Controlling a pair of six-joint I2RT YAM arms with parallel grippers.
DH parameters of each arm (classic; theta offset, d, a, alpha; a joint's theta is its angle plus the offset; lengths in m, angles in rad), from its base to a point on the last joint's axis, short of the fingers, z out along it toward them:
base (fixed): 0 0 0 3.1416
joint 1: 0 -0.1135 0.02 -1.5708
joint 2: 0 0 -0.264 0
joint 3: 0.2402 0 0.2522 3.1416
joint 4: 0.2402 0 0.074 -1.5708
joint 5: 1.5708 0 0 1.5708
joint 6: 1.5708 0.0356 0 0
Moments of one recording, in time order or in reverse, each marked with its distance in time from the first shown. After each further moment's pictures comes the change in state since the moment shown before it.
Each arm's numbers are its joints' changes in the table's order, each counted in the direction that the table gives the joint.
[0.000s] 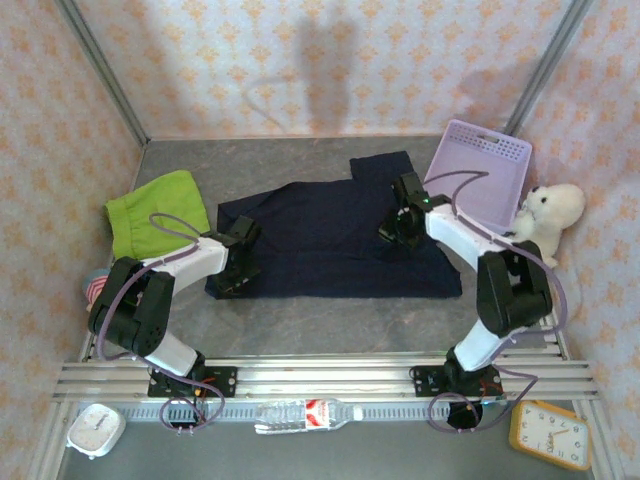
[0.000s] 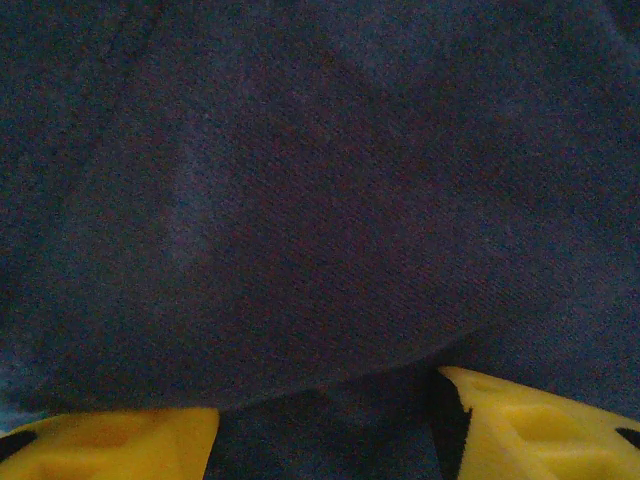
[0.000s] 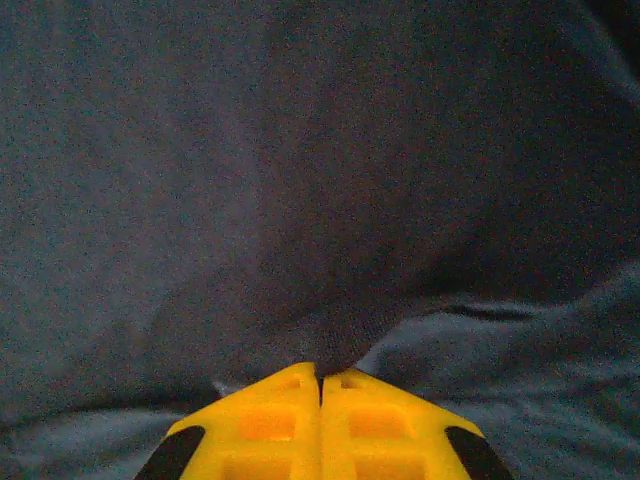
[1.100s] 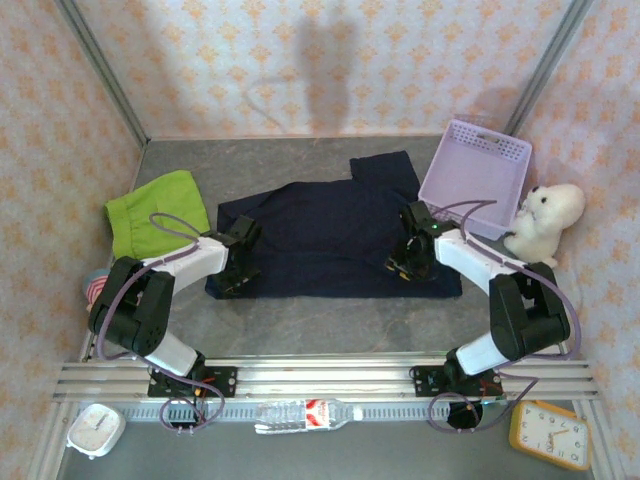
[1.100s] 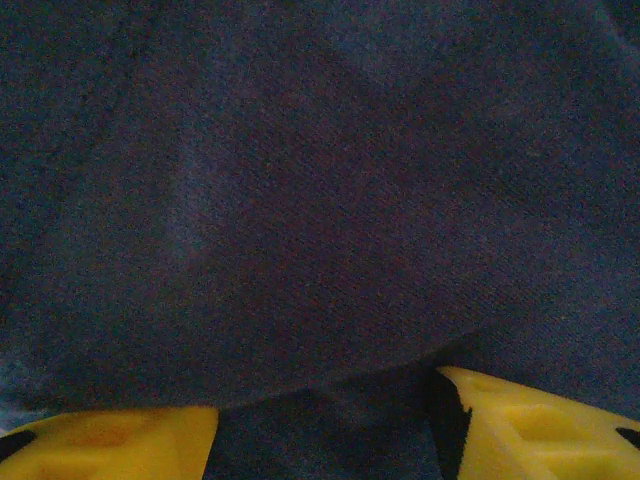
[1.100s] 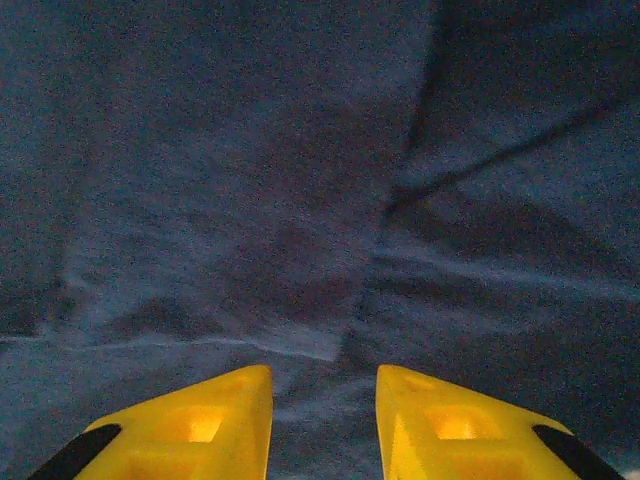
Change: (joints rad) left arm 0.000 0.000 0.005 0.004 0.000 -0.001; right arm 0.000 0.183 -0.294 0.039 -0.032 0.038
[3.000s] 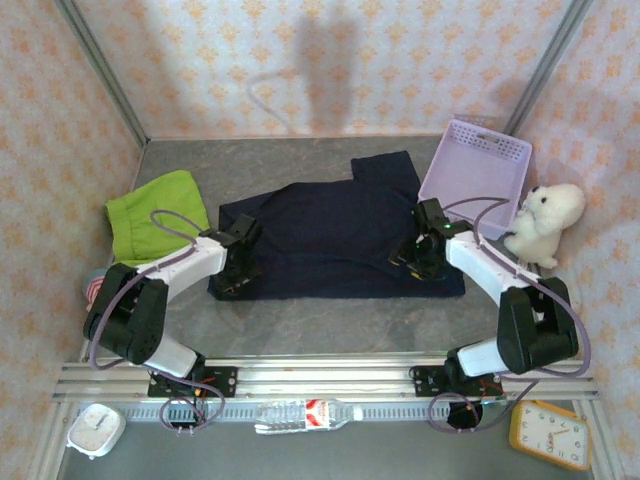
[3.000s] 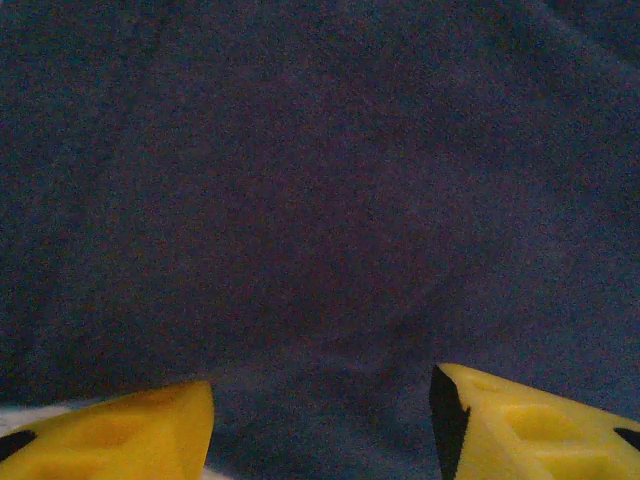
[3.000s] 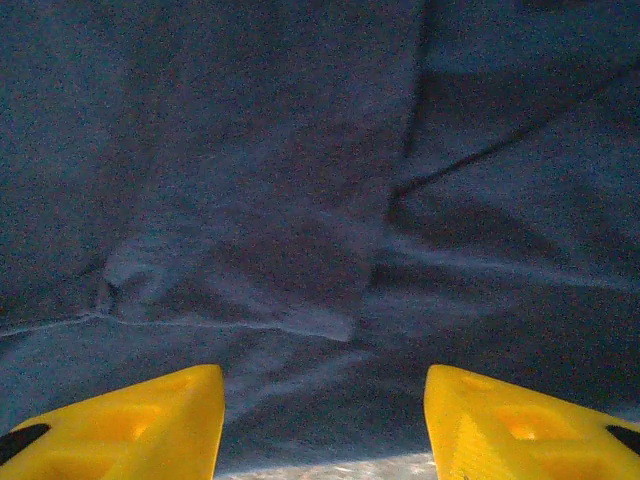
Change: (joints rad) left arm 0.024 0.038 0.027 0.069 0.028 0.035; right arm 0.051 0.070 0.008 0.032 -0.013 -0.073
